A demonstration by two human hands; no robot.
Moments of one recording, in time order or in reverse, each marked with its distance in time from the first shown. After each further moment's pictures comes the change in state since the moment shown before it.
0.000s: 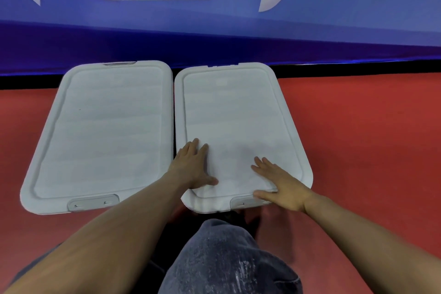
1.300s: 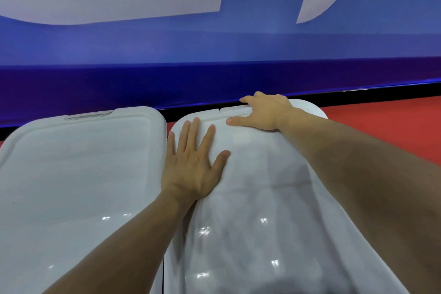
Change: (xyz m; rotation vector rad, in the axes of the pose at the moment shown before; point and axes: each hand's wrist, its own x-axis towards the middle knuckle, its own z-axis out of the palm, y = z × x) left_hand 0.237 -0.057 -0.078 0.153 0.491 -0.035; right_hand 0.393 -0.005 -0.211 -0.456 0.245 0.181
